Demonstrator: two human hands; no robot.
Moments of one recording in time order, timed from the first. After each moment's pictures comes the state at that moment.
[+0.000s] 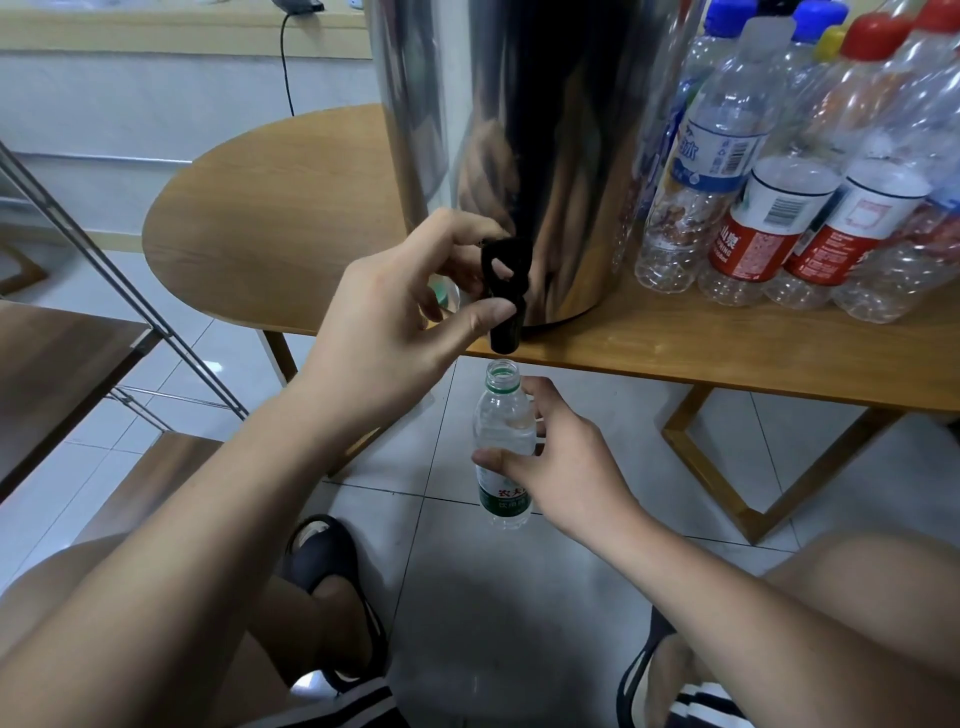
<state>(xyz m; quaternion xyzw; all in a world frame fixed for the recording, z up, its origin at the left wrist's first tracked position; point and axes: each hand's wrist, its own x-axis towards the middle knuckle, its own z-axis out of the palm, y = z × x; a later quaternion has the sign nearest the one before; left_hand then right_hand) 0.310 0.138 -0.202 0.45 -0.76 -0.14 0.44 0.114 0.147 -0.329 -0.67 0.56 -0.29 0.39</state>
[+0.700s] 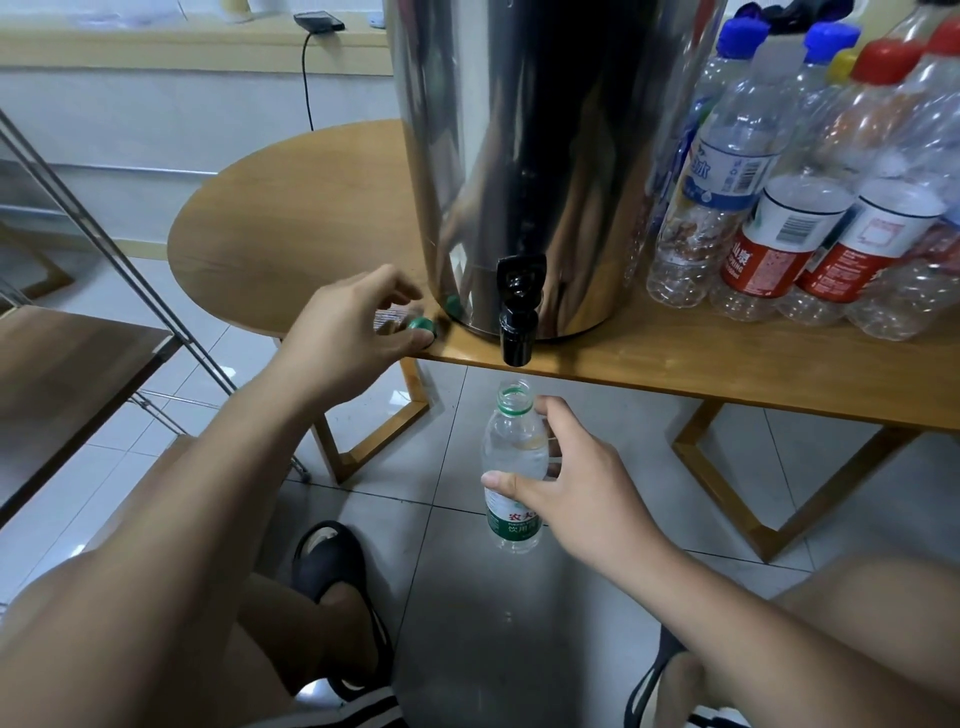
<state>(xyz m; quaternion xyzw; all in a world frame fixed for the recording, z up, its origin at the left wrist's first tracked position) 0.385 0.087 -0.248 0.62 -0.73 -0.08 0.27 0.108 0.162 -0.319 -0.67 0.54 -0.30 0.41</state>
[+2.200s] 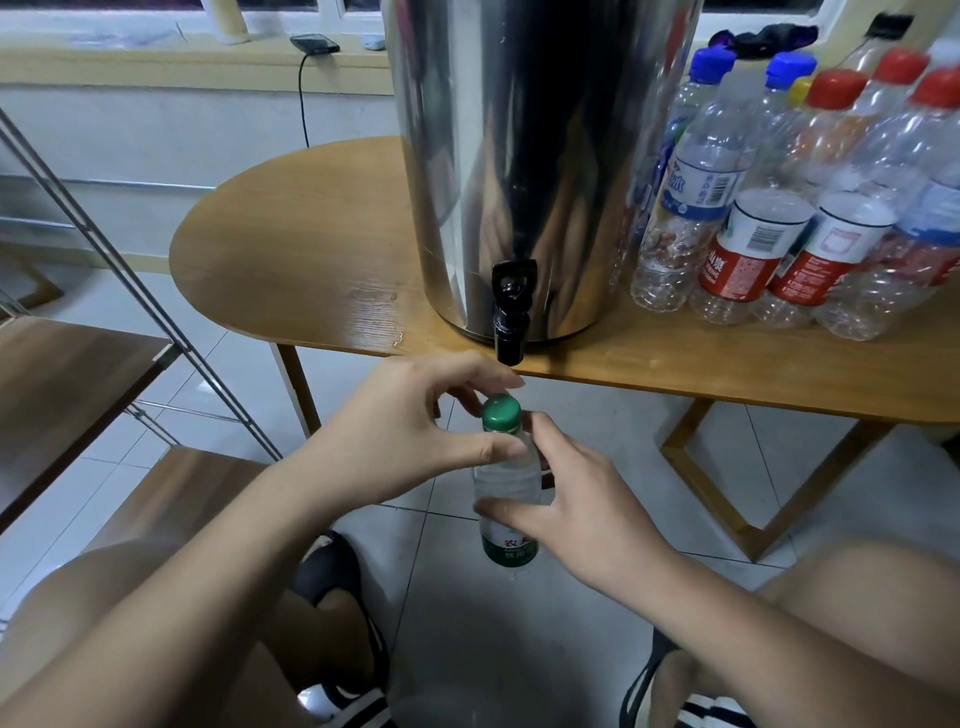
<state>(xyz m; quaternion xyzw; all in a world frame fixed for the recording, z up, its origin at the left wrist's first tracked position) 0.325 0.171 -0.229 0.48 -0.79 -0.24 0.29 0.101 0.191 -0.291 -0.74 0.50 -0.25 0.36</state>
